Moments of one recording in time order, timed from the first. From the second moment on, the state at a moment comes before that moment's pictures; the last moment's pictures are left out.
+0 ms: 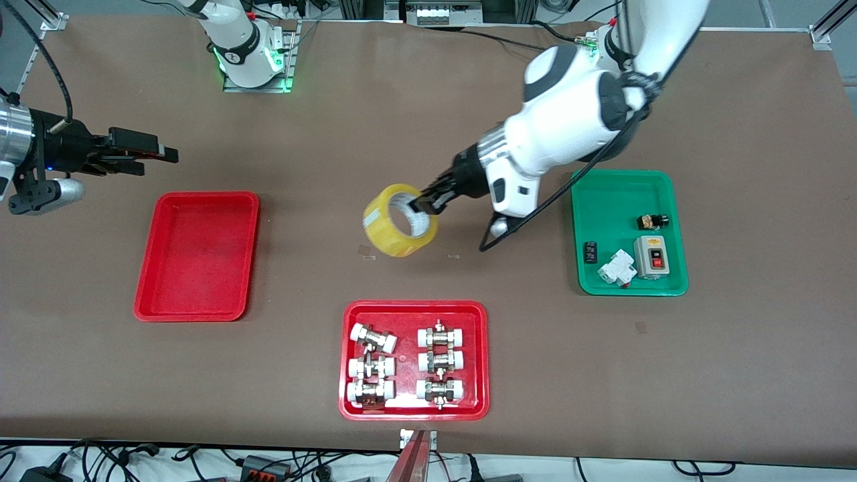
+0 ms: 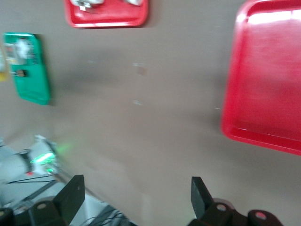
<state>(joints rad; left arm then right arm) -0.19 0.45 -0.57 -1.56 -0.50 2.48 -1.38 -0.08 0.16 0.02 -1.55 0.52 1.41 -0.13</state>
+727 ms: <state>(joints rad) -0.34 0.57 -0.55 -1.54 -0.50 2.78 -1.80 0.17 0.30 0.05 -1.55 0.77 1.75 -0.14</state>
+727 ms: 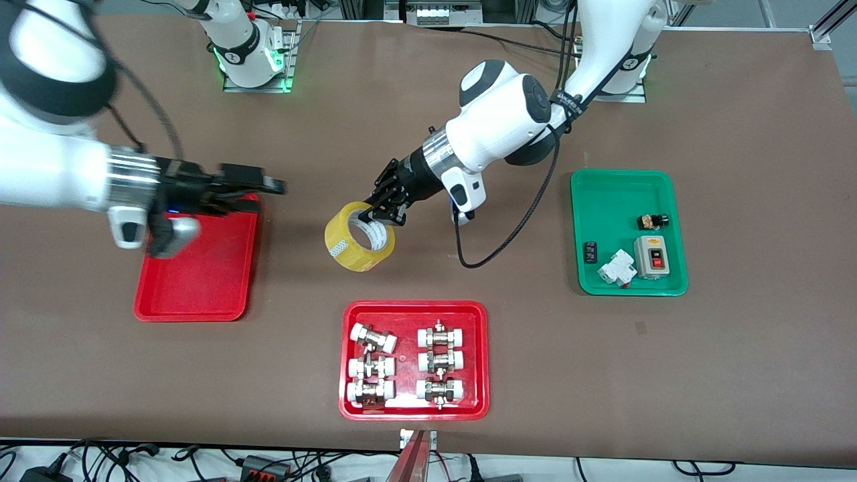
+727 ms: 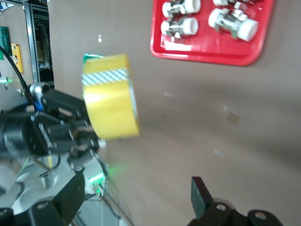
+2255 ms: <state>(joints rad) -0.35 0.59 -0.53 -1.52 -0.47 2.79 -1.81 0.30 0.41 0.04 -1.46 0.77 2.00 -0.15</state>
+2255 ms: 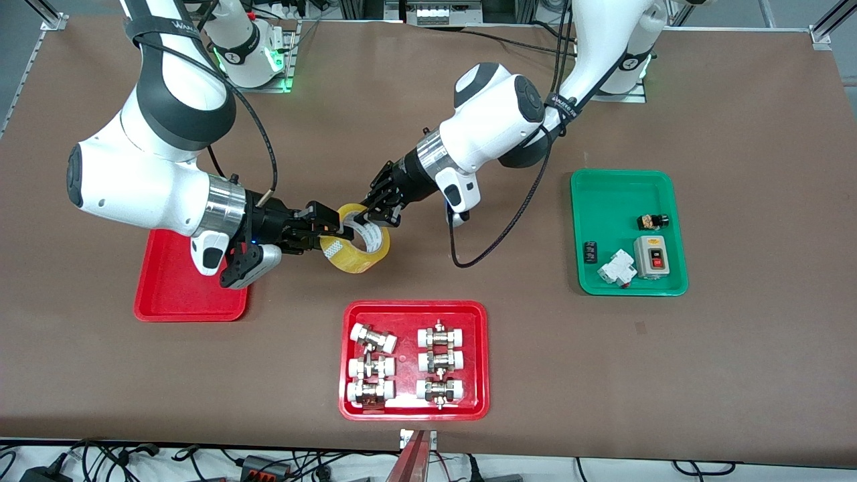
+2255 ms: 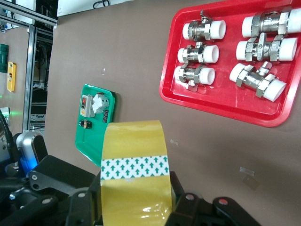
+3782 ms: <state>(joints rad) 0.12 0.38 -0.50 -1.26 -0.03 1.49 -0.64 -0.27 0.66 0.01 -1.57 0.65 1.66 -0.80</state>
